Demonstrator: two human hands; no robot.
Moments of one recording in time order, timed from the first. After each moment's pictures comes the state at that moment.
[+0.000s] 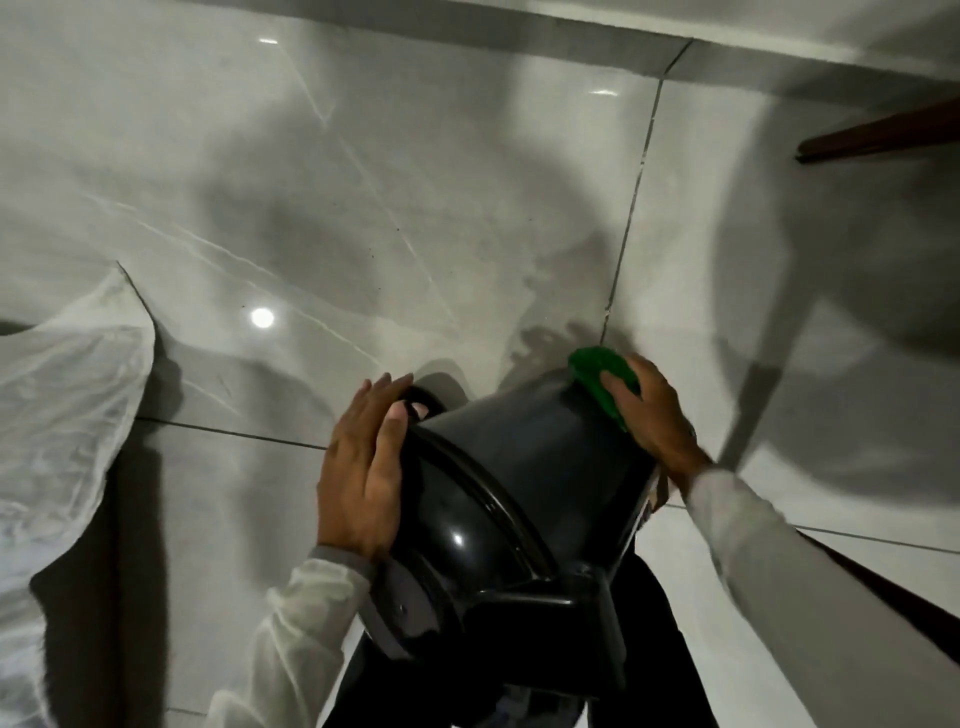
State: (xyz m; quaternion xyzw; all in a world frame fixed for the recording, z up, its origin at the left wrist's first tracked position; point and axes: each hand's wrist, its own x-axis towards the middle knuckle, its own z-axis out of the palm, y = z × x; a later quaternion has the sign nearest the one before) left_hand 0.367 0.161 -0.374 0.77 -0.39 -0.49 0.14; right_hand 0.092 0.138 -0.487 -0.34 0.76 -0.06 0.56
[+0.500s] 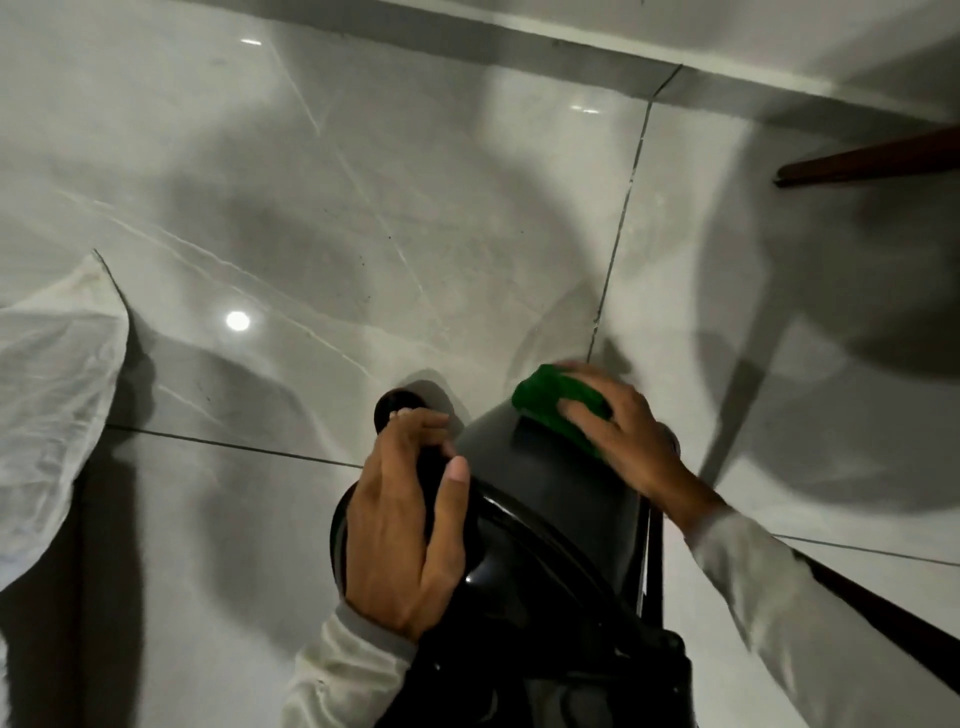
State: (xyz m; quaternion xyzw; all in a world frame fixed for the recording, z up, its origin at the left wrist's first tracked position) left_hand 0.334 0.173 -0.347 0.70 -0.51 -0.43 0.24; right_hand 0.114 0.127 -0.435 -0.45 0.65 -0.08 0.60
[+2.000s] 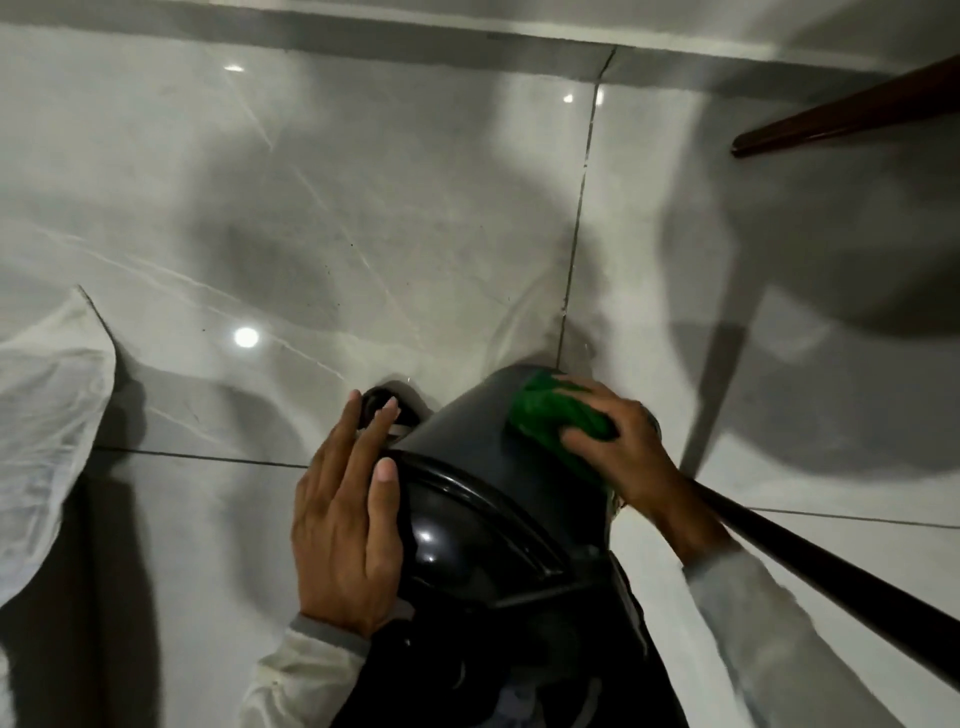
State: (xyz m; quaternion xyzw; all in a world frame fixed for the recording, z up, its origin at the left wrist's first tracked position) left_hand 0.328 0.185 -0.353 0.74 -0.56 -0.35 0.10; right_hand 0.079 0.155 -0.416 -0.36 0.66 -0.18 0.64
